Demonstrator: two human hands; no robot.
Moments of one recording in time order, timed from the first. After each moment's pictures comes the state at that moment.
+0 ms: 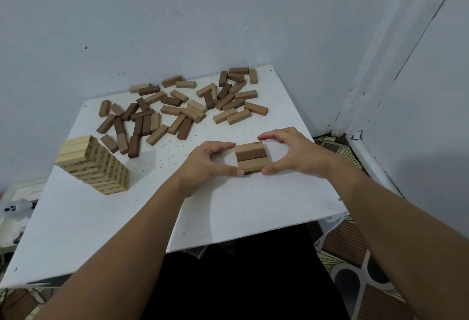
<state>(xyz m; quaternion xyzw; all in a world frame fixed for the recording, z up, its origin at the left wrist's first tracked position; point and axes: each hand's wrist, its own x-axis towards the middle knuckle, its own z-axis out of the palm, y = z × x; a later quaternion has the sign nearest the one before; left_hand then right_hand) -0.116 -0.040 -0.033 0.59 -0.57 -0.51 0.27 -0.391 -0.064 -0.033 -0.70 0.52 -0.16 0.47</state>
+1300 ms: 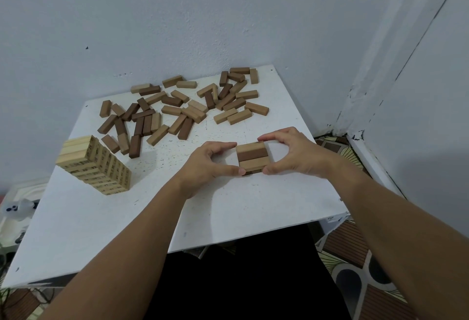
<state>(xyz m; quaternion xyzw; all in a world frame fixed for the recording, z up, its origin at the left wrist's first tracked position) -0.120 -0.035 -0.029 0.59 -0.58 -0.49 0.27 -0.390 -0.066 -0.036 -0.69 0.53 -0.15 0.47</state>
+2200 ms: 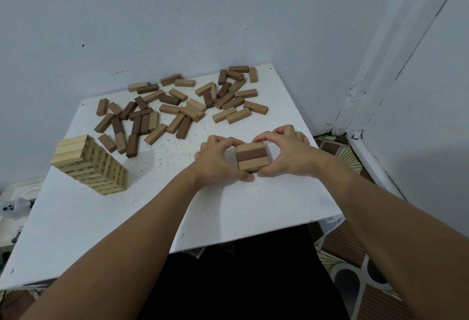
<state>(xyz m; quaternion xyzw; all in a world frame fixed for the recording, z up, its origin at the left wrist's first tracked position) -0.145 -0.048 -0.027 0.64 -0.67 -0.35 0.13 -0.374 -0.061 -0.025 -0.73 0.56 -0.11 0.38</state>
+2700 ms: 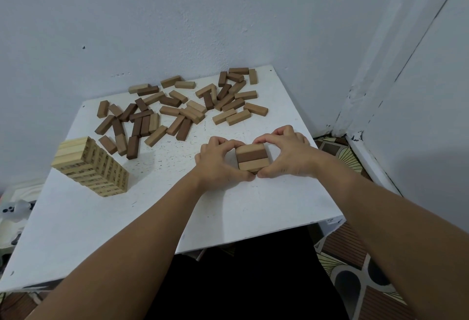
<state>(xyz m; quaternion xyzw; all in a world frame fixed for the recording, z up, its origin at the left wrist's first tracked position) -0.152 -0.042 -0.028 0.66 -0.67 -0.31 0.16 -0.374 -0.065 -0.026 -0.74 0.56 -0.10 0.37</state>
